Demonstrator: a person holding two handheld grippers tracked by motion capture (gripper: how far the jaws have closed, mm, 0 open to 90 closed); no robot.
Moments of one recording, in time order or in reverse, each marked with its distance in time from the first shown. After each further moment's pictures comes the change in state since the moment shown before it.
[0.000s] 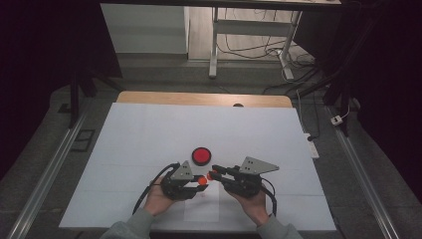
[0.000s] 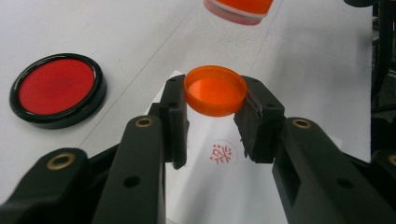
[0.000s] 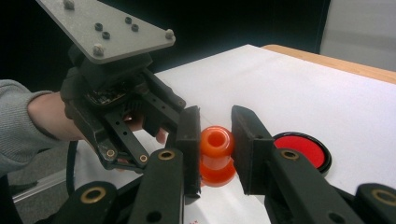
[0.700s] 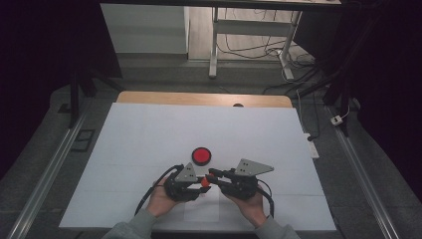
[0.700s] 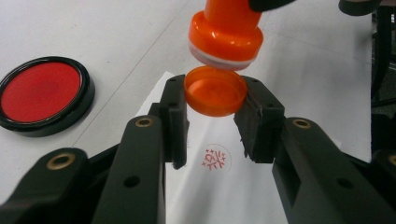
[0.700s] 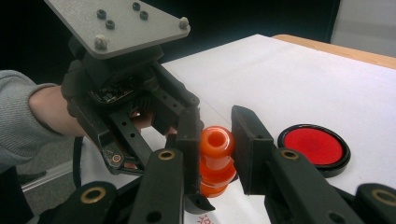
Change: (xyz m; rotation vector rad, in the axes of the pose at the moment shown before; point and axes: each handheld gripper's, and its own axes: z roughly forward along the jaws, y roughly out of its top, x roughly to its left) left arm -0.005 0.002 0.007 0.005 -0.007 0.013; right arm 0.004 -0.005 0.008 0.034 0.026 0.001
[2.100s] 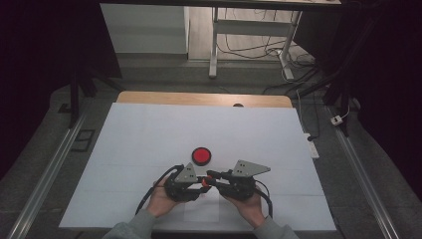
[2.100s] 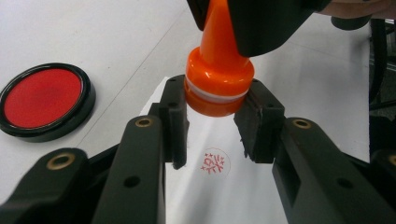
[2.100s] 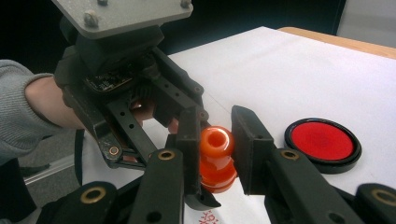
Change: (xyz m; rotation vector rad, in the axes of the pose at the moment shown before) left arm -0.001 0.001 -0.002 -0.010 0.005 0.015; right arm 0.001 -0.004 0.006 0.025 0.011 -0.004
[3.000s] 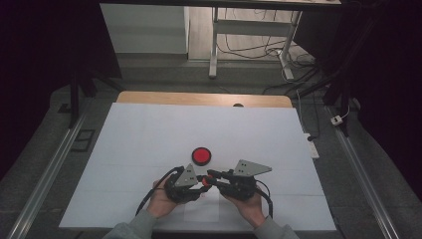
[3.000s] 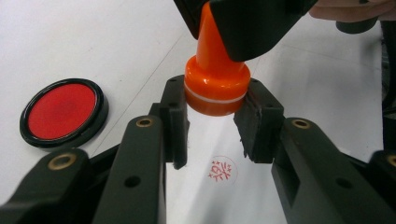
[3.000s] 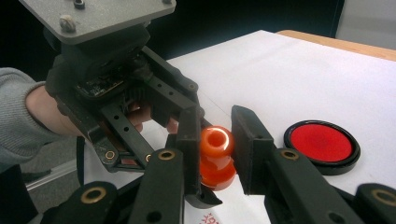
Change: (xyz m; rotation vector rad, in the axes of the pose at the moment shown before) left arm -0.007 0.001 -0.002 -0.032 0.061 0.046; right arm -0.001 0.000 -0.002 -0.015 0.000 0.012
